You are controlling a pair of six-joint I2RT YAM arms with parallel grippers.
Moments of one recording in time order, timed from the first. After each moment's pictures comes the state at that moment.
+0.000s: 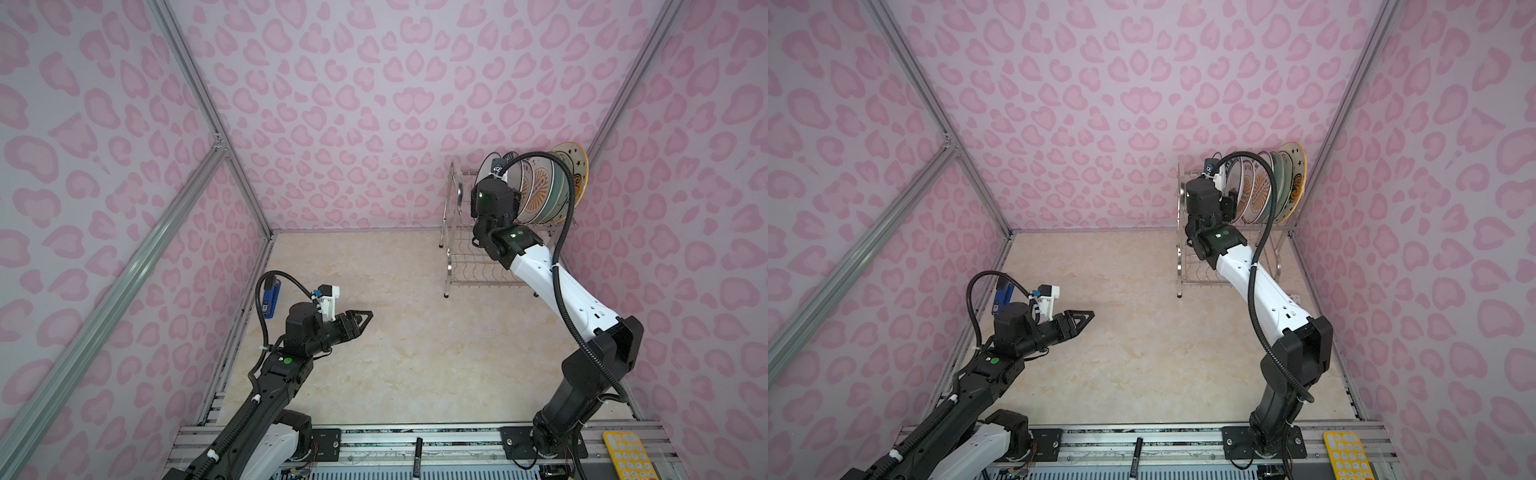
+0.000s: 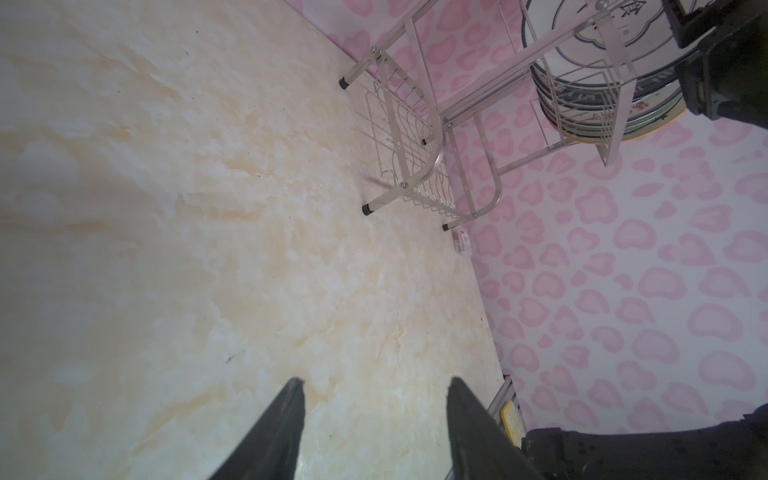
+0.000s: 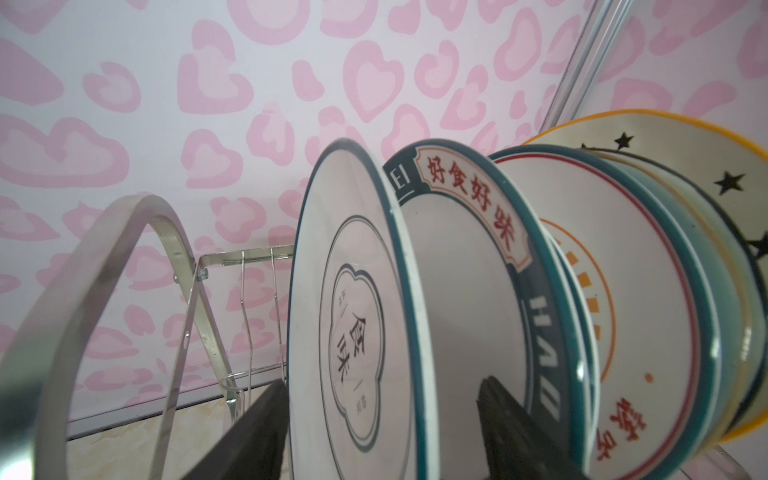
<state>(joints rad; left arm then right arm) -0.27 0.85 0.47 -0.05 0.55 -0.73 0.46 1.72 1.77 -0.25 0.83 0.03</state>
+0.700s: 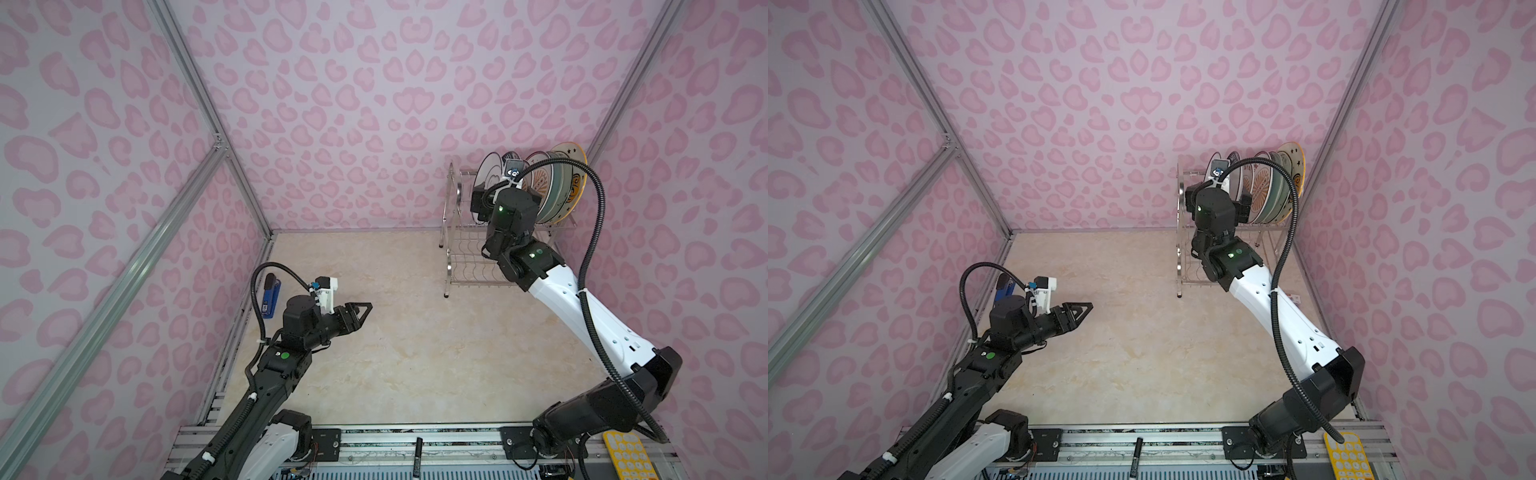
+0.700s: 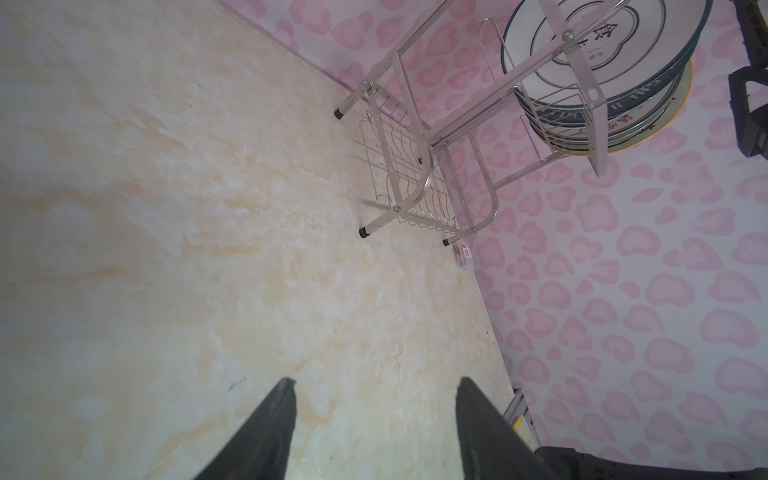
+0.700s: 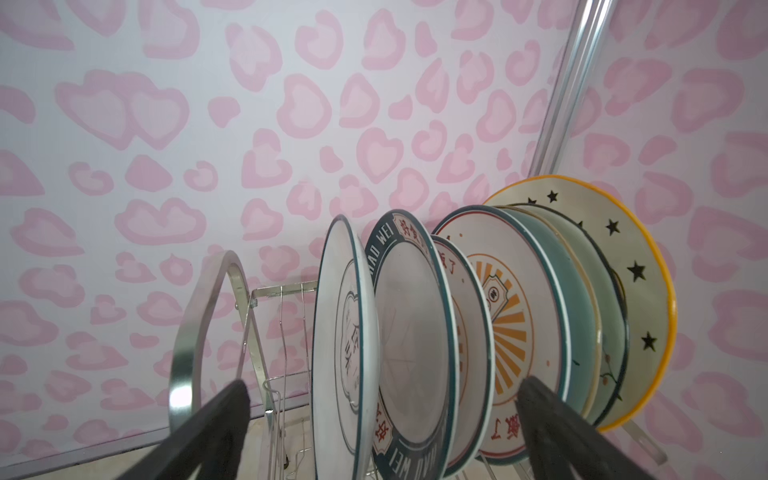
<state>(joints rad) -0.27 0.86 0.57 -0.11 0.51 -0.68 0.52 1.51 1.61 -0.11 0.81 -0.03</state>
